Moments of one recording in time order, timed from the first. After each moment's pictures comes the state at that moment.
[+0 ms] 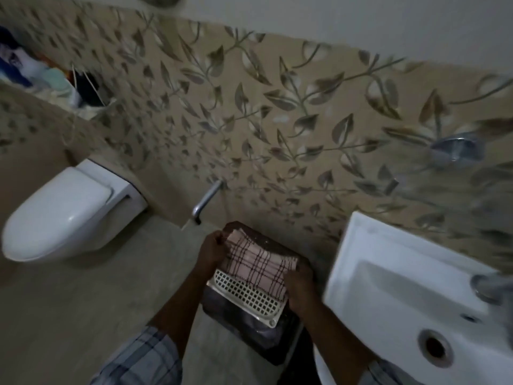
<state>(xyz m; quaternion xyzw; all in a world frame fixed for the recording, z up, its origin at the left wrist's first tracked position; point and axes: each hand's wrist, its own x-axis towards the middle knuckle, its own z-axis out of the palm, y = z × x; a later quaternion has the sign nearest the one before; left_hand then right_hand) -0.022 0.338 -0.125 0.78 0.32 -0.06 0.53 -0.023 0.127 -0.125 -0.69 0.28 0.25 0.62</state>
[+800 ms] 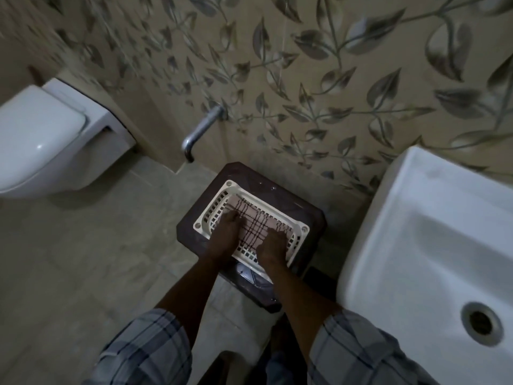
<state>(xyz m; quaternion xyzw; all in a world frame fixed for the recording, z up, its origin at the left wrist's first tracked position) -0.061 0.313 -0.282 0.89 0.24 -0.11 0.38 -0.037 0.191 -0.277 -0.88 0.13 0.31 0.34</state>
